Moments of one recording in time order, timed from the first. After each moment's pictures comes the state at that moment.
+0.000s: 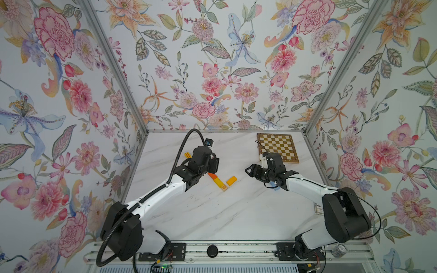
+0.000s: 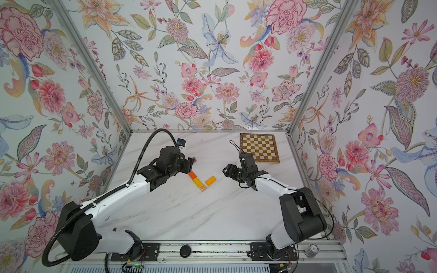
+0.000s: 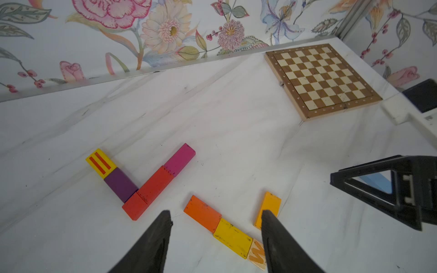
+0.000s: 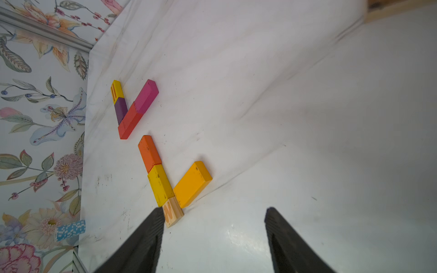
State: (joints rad) left arm -0.61 1.33 0.98 -0.22 -0.17 -0.25; right arm 0.42 1.60 0.88 -0.07 -0.31 0.67
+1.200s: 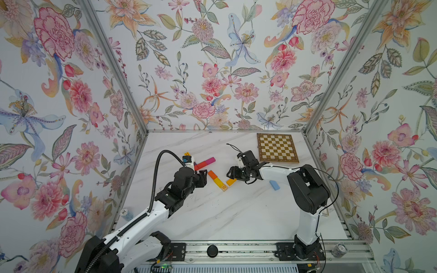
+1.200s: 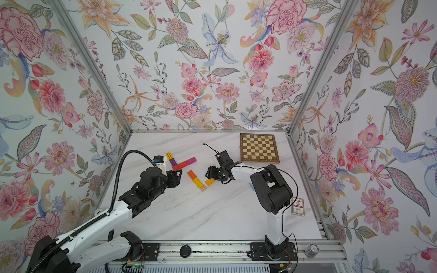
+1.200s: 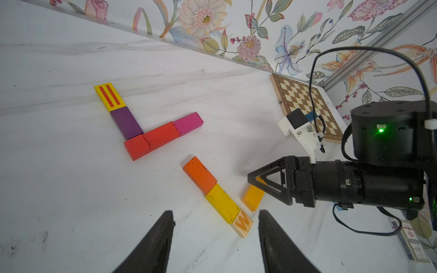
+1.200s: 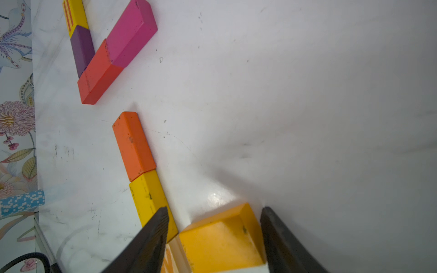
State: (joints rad) left arm -0.58 1.03 0.63 -0.08 -0.16 -0.52; right arm 0.59 1.94 1.17 -0.18 -0.30 0.59
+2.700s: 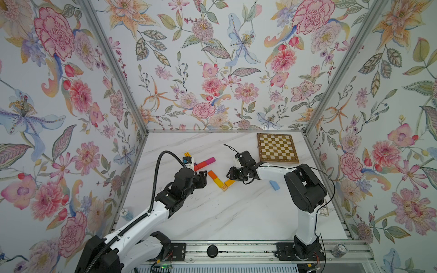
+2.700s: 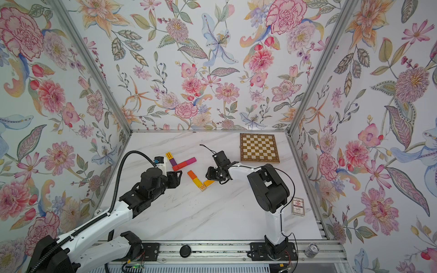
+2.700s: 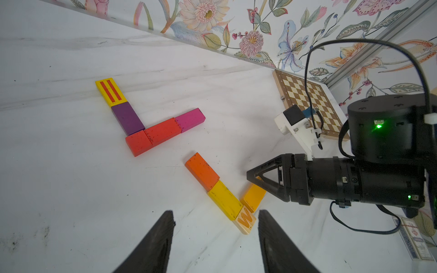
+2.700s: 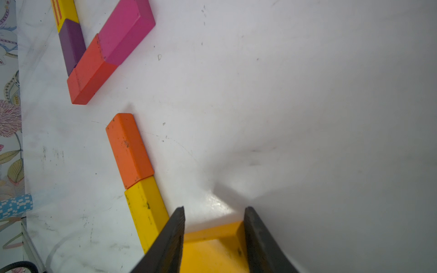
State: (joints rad) left arm -0.58 1.03 0.61 -0.08 -0.16 -0.52; right arm 0.61 1.98 1.21 -0.20 -0.27 0.59
